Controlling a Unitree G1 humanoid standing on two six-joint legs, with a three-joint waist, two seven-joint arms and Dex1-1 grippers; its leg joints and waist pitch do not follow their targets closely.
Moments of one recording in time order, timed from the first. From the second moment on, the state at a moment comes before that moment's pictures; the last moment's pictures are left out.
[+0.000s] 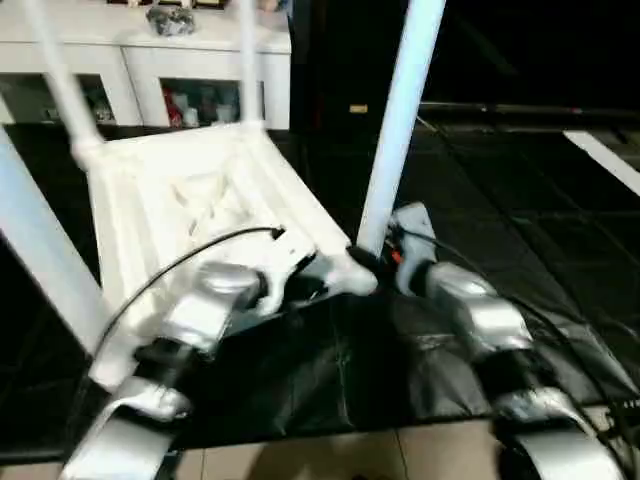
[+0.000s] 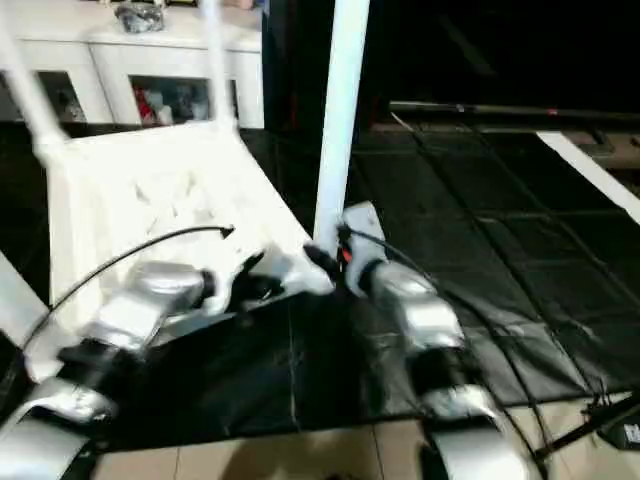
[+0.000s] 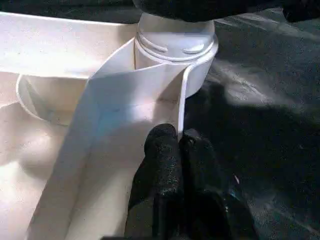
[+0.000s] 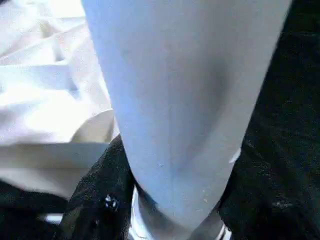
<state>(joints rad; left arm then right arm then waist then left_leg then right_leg) -0.62 0.16 -0.21 0.57 0.04 0.42 -0.76 -0.63 -0.06 0.01 0.67 0.09 0.27 0.44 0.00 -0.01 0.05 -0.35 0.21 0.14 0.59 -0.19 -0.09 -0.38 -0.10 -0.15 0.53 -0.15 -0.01</state>
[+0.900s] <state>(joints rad) -0.56 0.42 -0.31 0.47 -0.01 0.16 -1.21 -0.44 -0.38 0.10 0.48 0.21 0.16 1.18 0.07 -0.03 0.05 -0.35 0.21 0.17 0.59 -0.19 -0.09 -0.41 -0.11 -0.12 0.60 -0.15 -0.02</state>
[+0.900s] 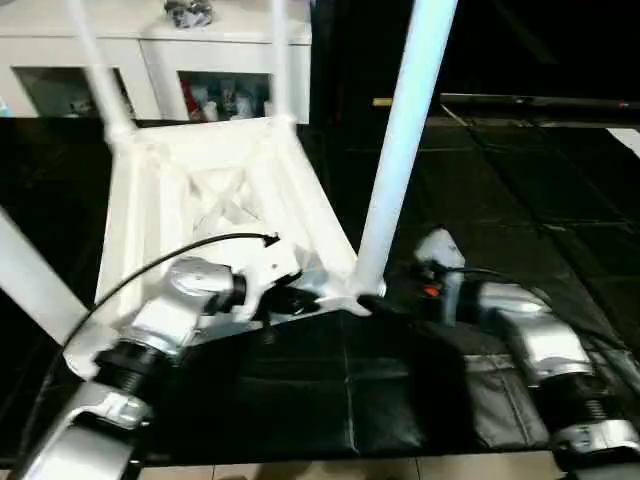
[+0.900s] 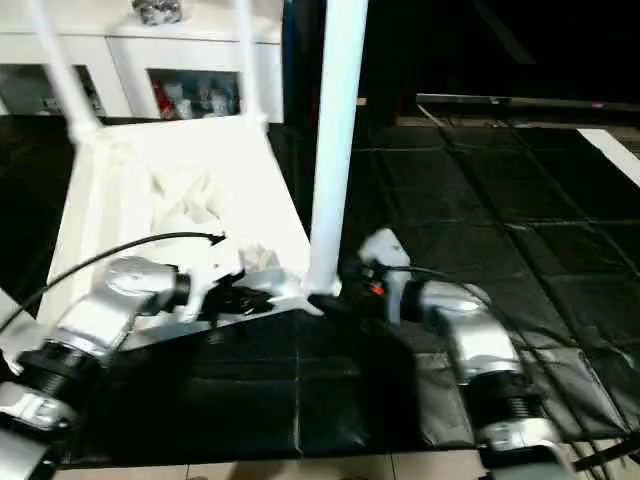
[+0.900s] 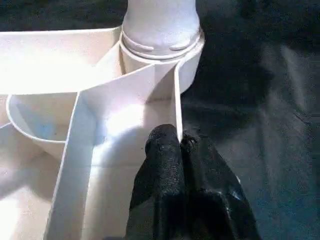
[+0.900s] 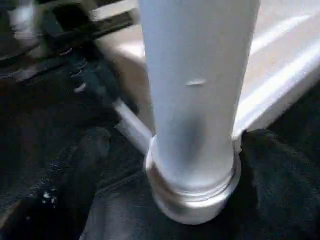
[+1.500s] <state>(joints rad) -0.57 0.48 -0.39 0.47 0.00 0.04 -1.42 -0.53 -0.38 0.21 0.61 0.19 0.09 1.43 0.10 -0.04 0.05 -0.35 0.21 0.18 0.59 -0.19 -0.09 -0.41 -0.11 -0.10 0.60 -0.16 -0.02</state>
